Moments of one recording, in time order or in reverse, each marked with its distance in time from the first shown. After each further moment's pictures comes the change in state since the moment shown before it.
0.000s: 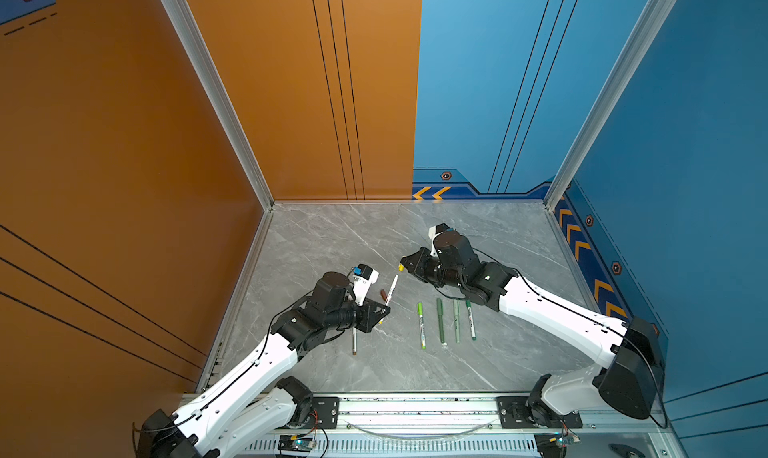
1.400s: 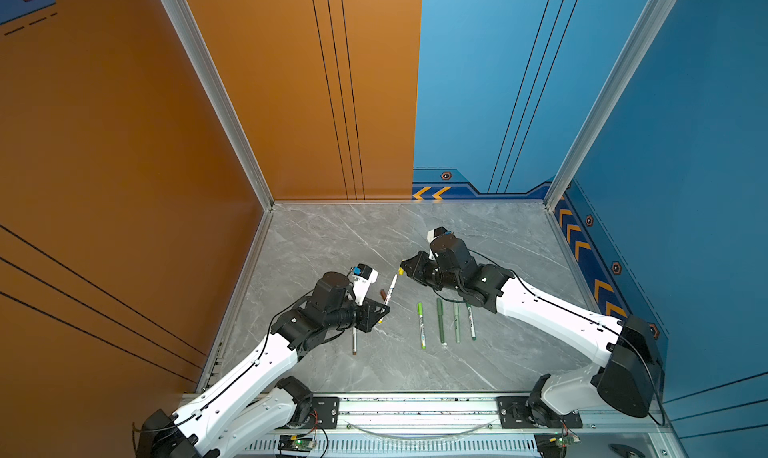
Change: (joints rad) left arm 0.000 0.000 0.000 0.000 -0.012 0.000; right arm 0.009 0.014 -0.018 -0.001 0.018 -0.010
